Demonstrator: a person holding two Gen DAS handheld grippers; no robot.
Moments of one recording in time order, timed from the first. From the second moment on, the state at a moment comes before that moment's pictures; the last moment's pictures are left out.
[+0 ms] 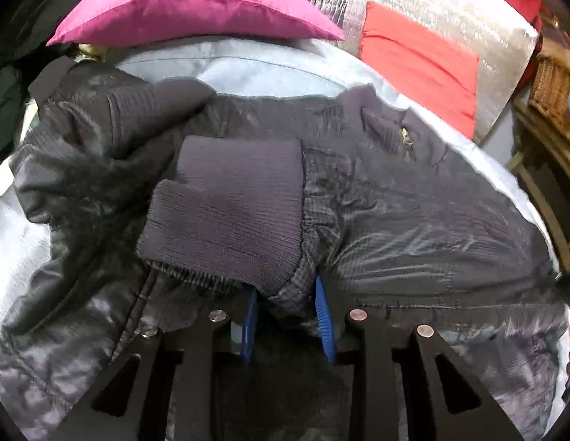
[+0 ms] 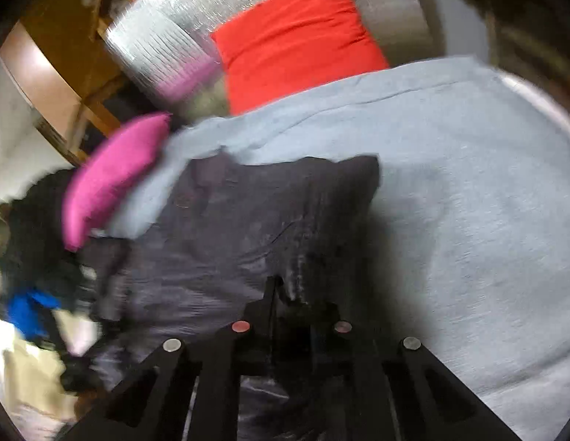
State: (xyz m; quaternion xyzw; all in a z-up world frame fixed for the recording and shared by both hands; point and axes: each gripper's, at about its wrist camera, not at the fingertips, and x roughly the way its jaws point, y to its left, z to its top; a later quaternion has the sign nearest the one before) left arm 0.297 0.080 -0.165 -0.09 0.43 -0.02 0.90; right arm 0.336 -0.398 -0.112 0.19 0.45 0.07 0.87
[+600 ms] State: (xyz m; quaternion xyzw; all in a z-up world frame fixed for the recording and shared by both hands) left arm 0.299 0.069 -0.162 -0.05 0.44 -0.02 0.90; right arm 0.266 -0.373 -0.139 0.30 0.45 0.10 0.83
